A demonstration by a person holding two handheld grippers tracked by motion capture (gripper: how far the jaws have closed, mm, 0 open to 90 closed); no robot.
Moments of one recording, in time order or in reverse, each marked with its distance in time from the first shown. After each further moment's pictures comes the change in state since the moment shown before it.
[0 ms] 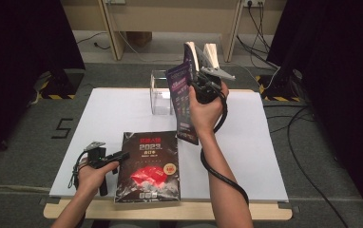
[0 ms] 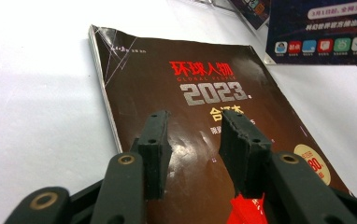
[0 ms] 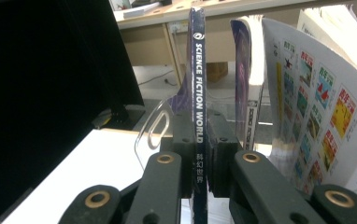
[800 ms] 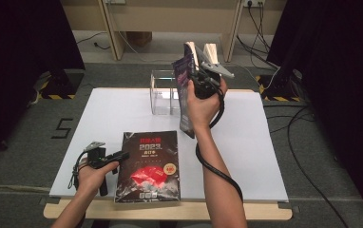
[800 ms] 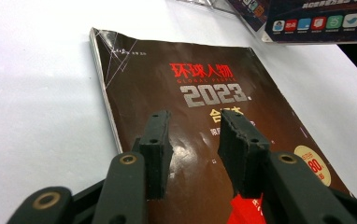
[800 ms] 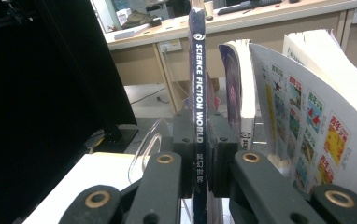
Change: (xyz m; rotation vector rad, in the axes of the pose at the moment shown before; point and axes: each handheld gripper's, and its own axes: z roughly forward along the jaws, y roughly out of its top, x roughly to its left) left arm -0.001 0.000 -0.001 -0.010 0.001 -0.003; right arm 0.002 0.007 0.010 -0.073 -0.042 0.025
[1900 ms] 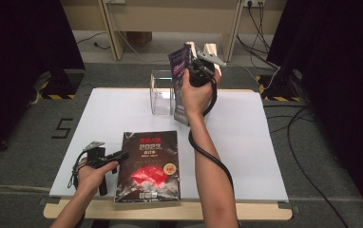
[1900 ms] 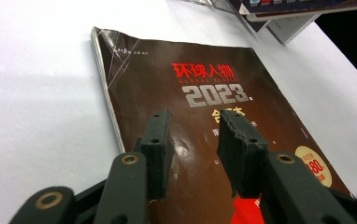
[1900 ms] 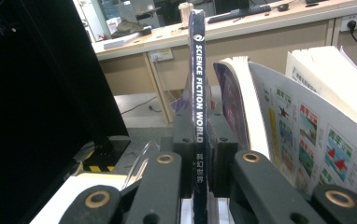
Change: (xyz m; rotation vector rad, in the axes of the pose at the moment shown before) left arm 0.004 0.000 0.001 0.002 -0.006 -0.006; right arm 0.000 0.014 0.042 -0.031 -0.045 0.012
